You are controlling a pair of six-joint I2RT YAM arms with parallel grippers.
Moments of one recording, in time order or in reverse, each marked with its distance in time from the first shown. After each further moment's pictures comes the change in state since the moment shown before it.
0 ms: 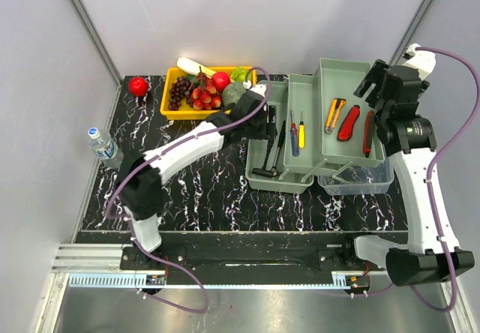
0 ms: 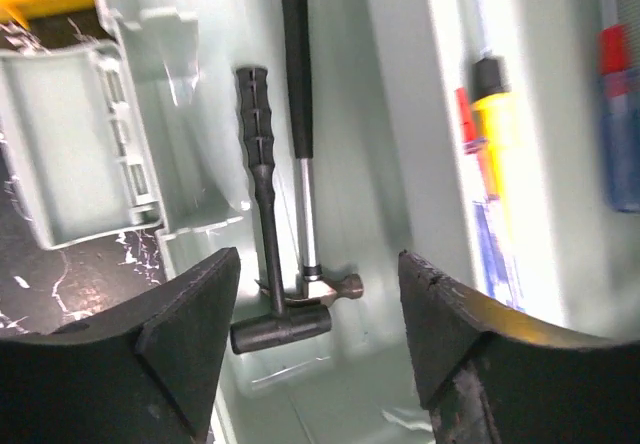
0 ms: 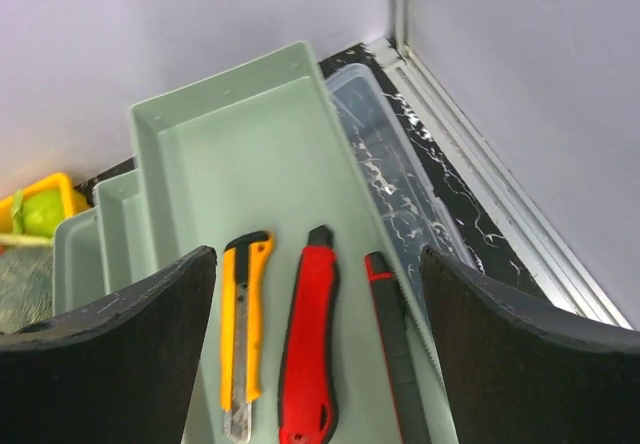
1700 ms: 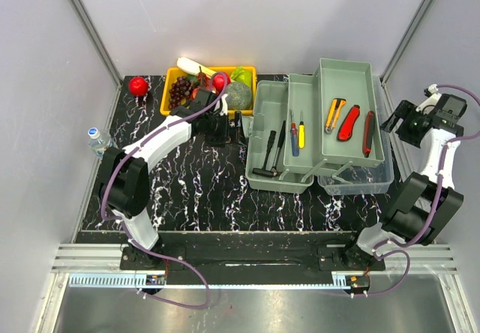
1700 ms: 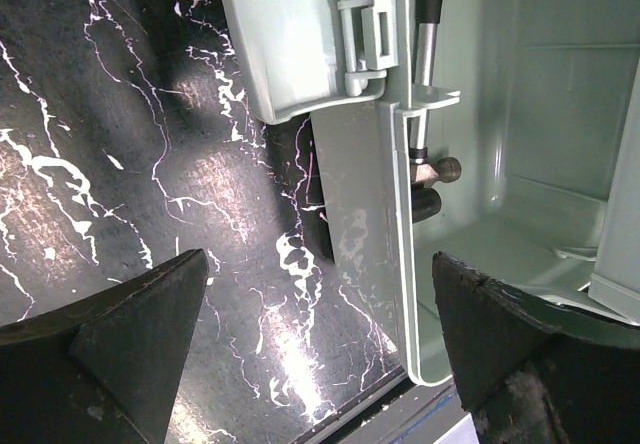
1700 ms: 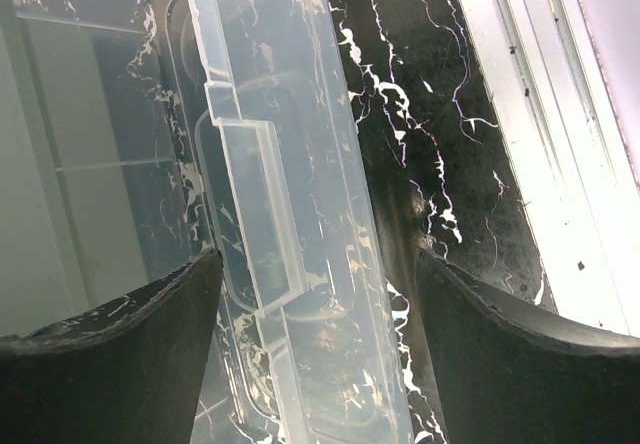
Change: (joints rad) left arm 0.327 -0.106 -0.195 -0.130 0.447 0.128; right arm -0.700 0.344 -0.181 -0.017 -0.880 -0.281
